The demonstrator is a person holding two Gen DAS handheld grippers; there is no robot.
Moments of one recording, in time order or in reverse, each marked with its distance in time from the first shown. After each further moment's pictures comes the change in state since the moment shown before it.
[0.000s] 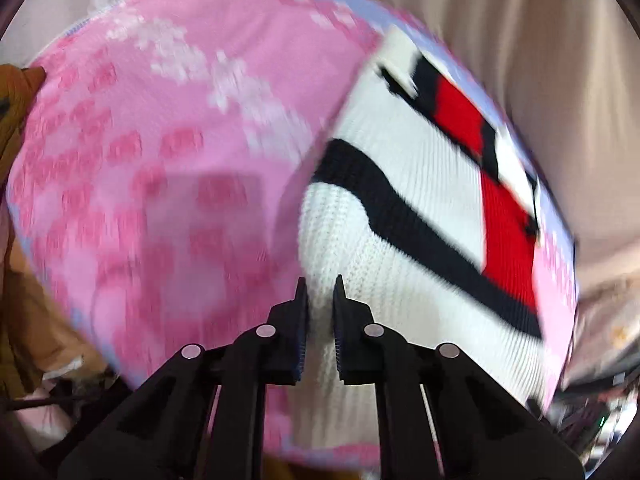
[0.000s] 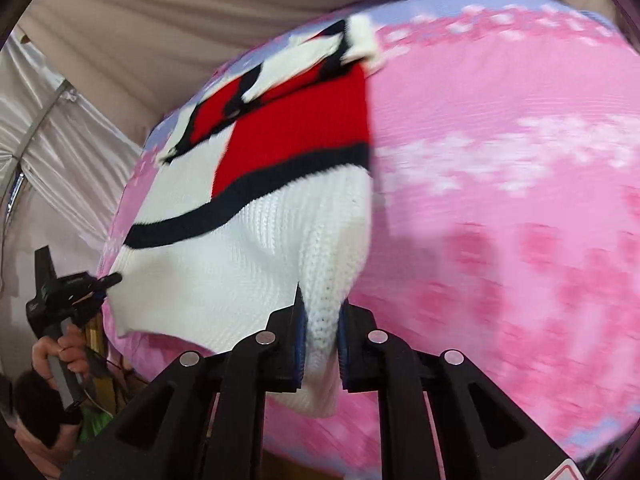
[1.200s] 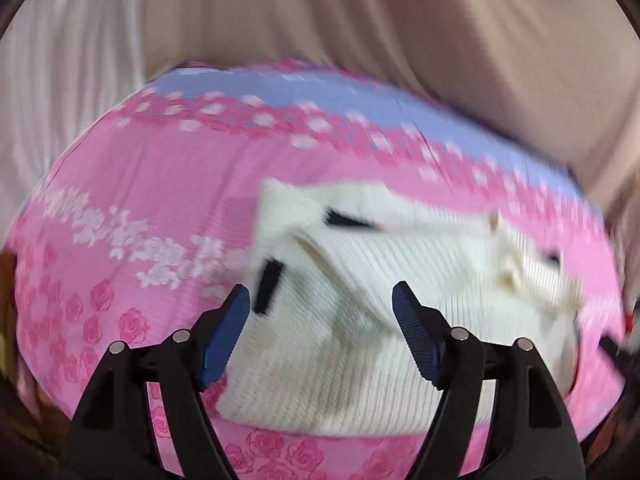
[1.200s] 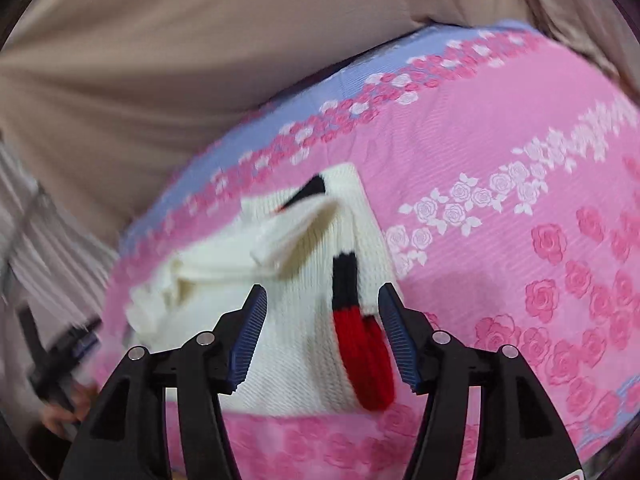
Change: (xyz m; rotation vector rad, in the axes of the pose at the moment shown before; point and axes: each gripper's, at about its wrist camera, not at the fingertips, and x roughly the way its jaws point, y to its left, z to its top) left arm 0.020 -0.136 0.010 0.467 -0.227 0.100; right arm -0.025 -0.066 0.050 0.121 -0.247 -0.096
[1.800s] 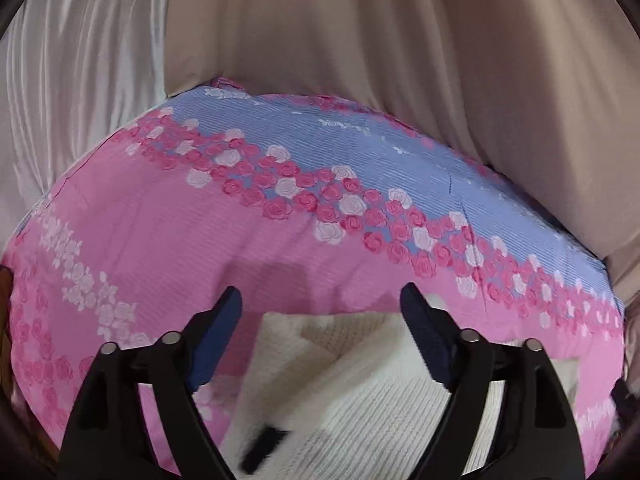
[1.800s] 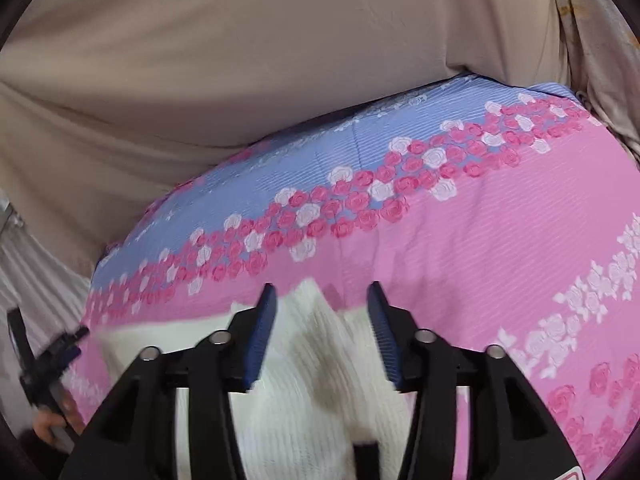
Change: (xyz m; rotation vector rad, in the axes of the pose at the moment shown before) left arm 0.037 0.034 0.103 -0.228 -0.097 0.083; right arm 0.034 0.020 0.108 -0.021 -0.059 -0.058
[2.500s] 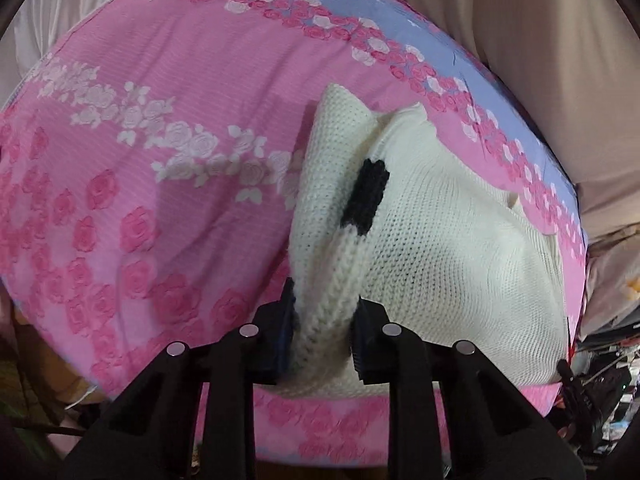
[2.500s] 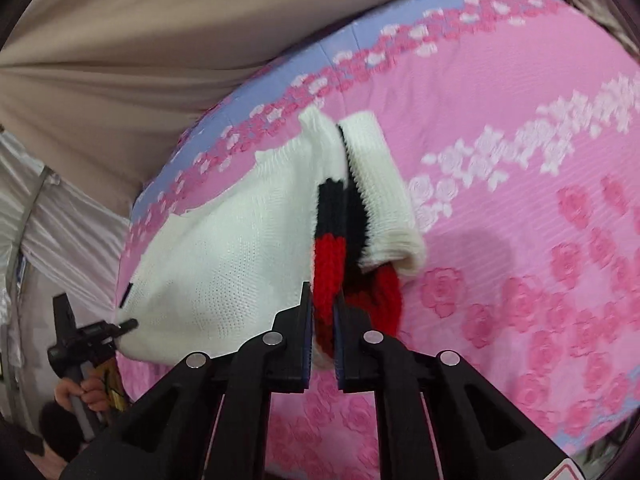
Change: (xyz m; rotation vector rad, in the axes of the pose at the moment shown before) left arm -0.036 0.067 -0.104 -0.071 0.431 -0.131; right arm -0.058 -0.022 -0.114 0.061 0.224 0.130
